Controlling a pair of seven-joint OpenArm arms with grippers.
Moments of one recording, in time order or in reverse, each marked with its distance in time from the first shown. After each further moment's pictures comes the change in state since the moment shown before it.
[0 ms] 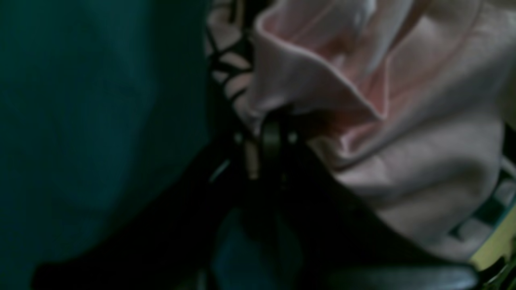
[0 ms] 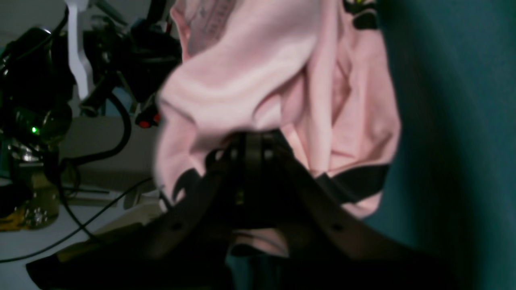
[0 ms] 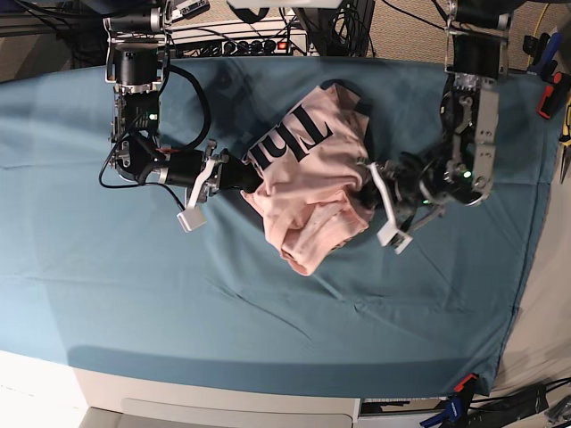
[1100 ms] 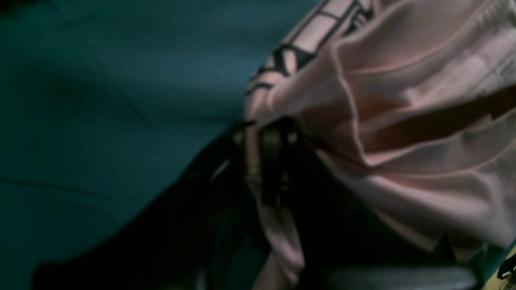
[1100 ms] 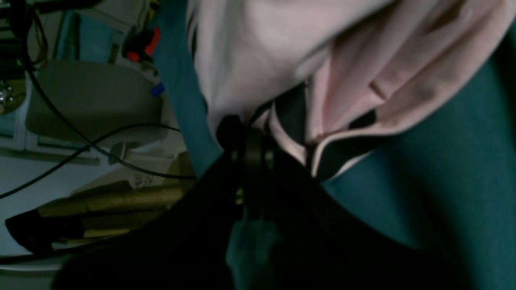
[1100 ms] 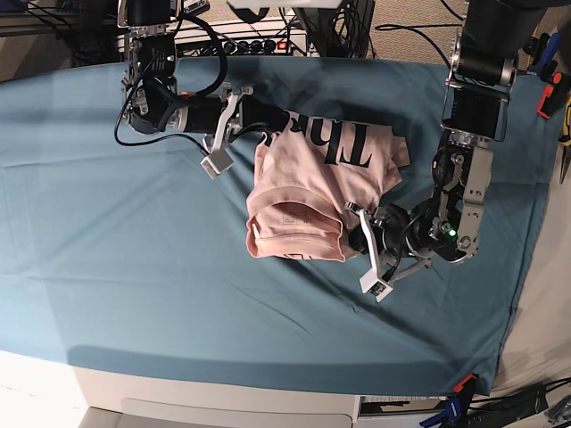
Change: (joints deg) left arm -14.4 0.0 5.8 -11.1 0.0 -0.2 0.5; right arm -15.5 -1.1 -0.8 20.1 -6.7 -0.8 -2.3
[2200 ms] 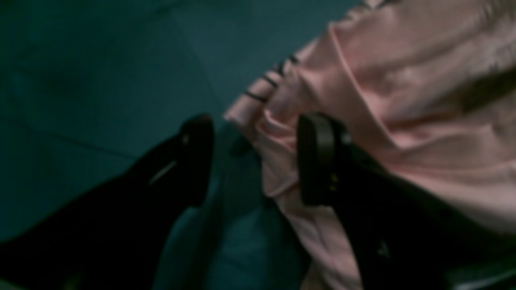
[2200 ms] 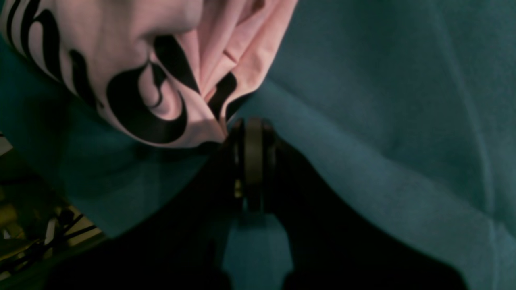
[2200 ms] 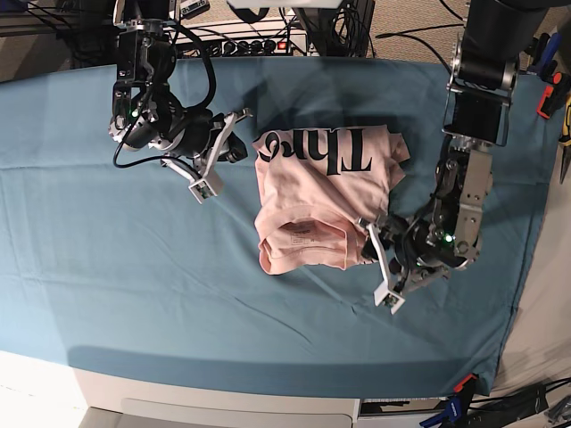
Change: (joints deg) left arm -1.7 -0.2 -0.1 0.0 10.9 5.6 -2.3; right arm 0.8 -0.3 -0.3 19.1 -34.2 -10.6 4.8
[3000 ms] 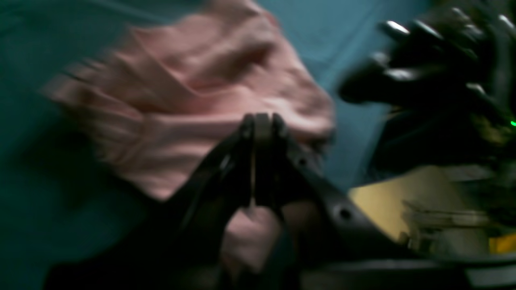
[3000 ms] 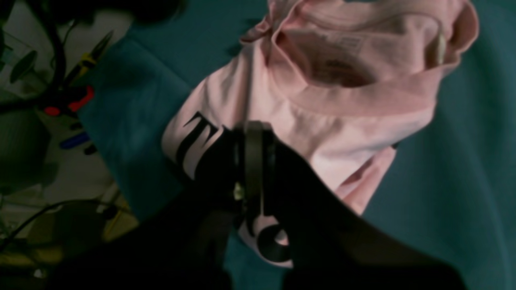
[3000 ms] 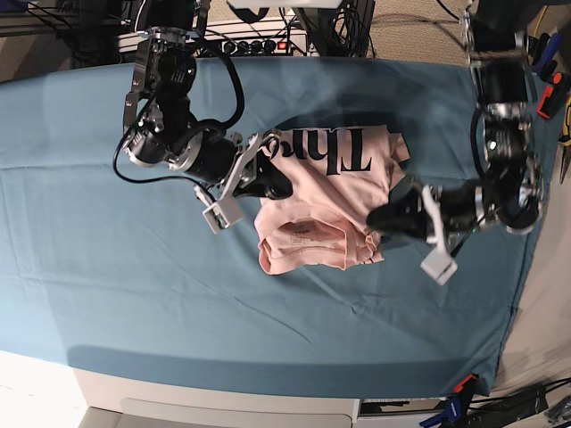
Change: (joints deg) left arm 12.9 -3.2 -21.6 6.7 -56.2 -20.3 20.7; right arm 4.8 -8.0 0.8 3.4 11.2 4.3 2.4
